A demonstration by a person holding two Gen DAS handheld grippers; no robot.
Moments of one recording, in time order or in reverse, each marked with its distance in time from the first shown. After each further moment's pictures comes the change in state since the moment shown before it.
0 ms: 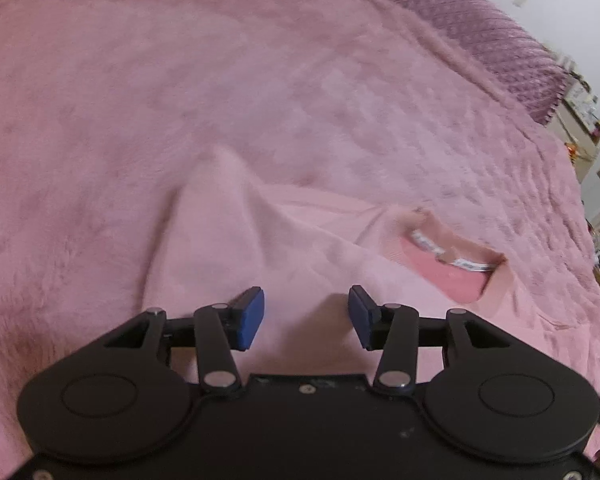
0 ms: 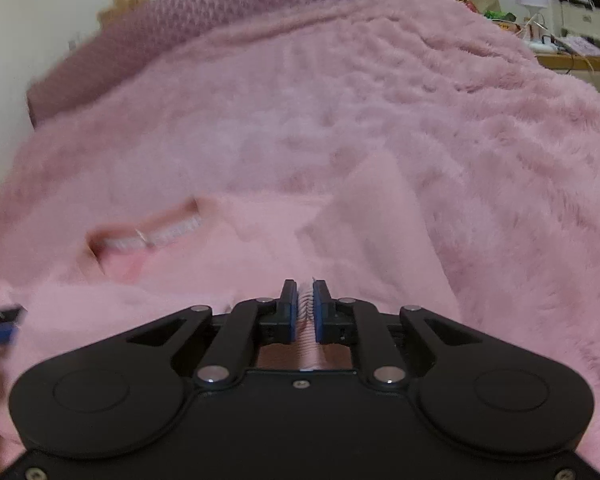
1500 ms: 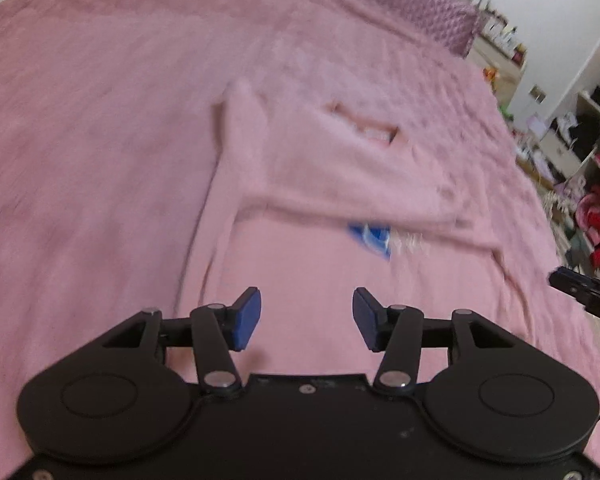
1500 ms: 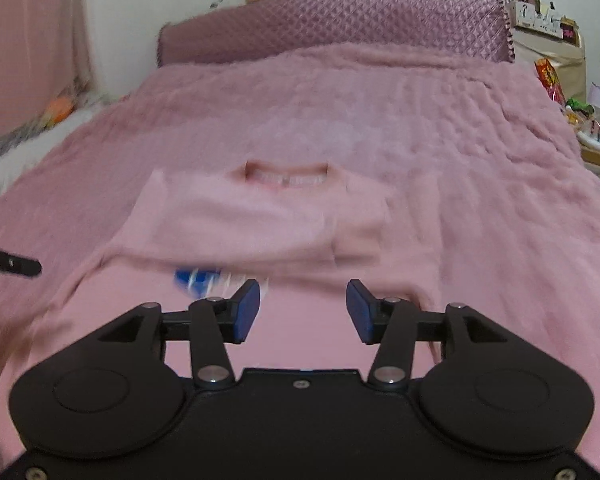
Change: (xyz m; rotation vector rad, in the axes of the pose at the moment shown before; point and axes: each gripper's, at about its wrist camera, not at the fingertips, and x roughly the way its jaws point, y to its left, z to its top) left arm -0.243 0.047 -0.131 0.199 0.120 -0.098; right arm -0.246 0.001 -0.076 -0.339 0.004 0.201
